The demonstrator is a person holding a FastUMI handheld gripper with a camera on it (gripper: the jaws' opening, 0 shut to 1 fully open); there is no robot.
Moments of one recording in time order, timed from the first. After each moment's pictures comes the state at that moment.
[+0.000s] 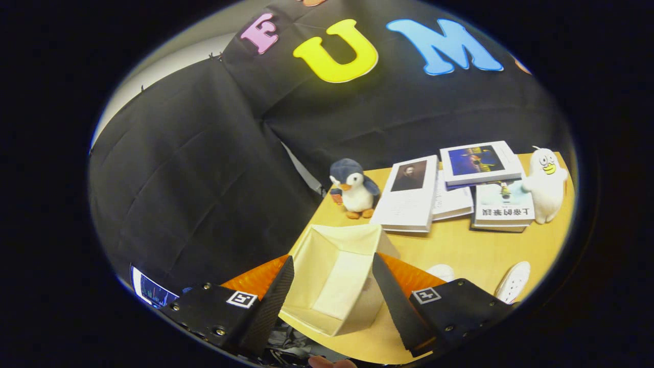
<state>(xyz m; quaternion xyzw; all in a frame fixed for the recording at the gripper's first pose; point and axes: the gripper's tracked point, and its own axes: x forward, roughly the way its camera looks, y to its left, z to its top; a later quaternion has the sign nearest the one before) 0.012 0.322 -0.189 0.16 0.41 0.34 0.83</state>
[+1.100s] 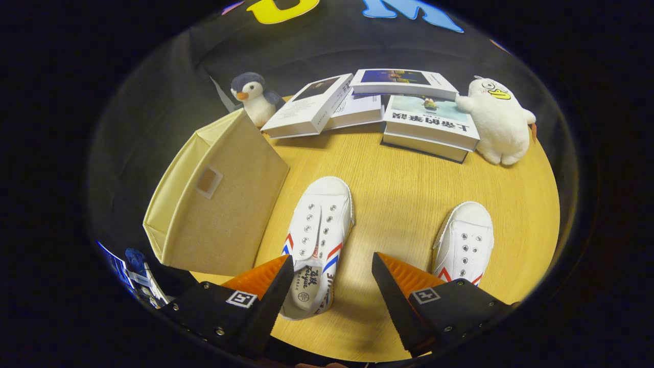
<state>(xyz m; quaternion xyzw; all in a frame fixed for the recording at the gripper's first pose) -0.039 0.203 -0.390 0.01 0.56 0.25 0.79</state>
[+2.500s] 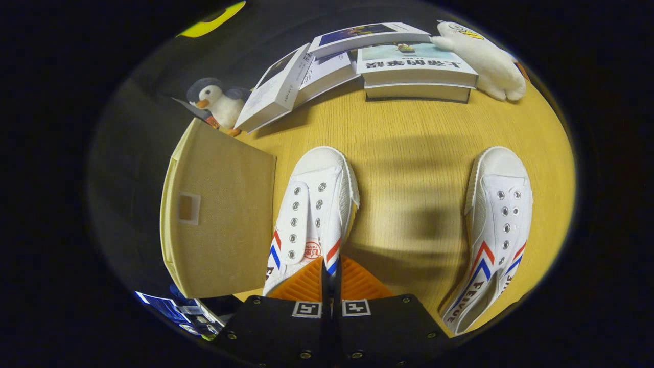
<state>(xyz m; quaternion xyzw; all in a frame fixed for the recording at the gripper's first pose) -0.041 0.225 -0.388 0.16 0.65 0.19 0.72</state>
